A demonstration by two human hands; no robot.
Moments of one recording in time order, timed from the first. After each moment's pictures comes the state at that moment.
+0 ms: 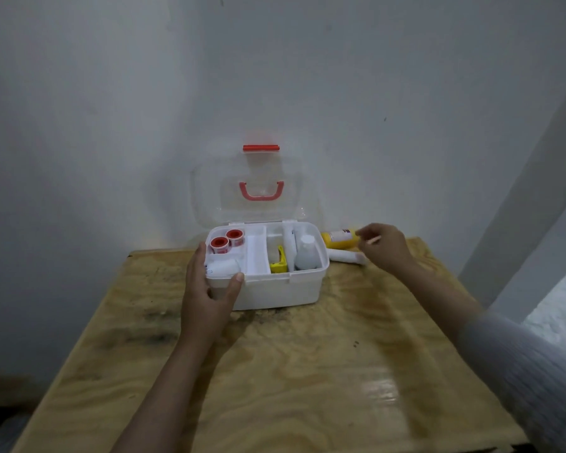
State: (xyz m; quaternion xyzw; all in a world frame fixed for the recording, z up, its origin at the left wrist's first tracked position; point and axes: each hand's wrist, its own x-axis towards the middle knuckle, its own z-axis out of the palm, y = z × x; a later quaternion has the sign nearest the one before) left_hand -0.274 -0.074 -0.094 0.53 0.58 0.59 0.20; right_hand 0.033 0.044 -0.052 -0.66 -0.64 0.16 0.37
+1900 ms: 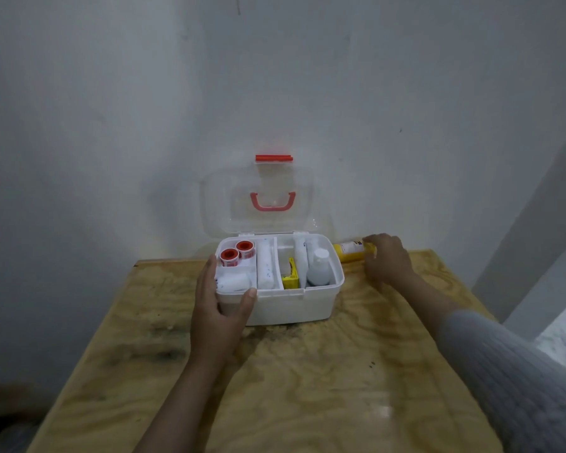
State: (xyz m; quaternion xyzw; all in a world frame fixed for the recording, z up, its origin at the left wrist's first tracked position) left_hand -0.275 -0.073 -0.097 0.52 0.57 0.60 0.21; right_hand 0.023 0.075 -0.073 -0.69 -0.69 0.04 0.23
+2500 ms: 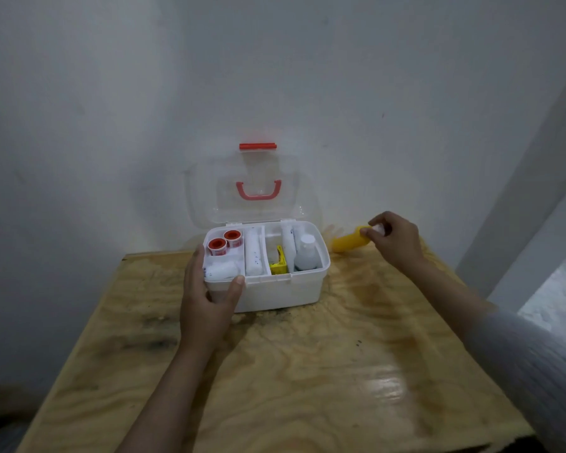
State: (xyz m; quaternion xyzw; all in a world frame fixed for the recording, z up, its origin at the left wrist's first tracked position) left_hand -0.275 -0.075 -0.094 0.54 0.57 0.59 0.18; right_hand 0.047 0.040 -0.049 -0.62 -0.65 0.08 0.44
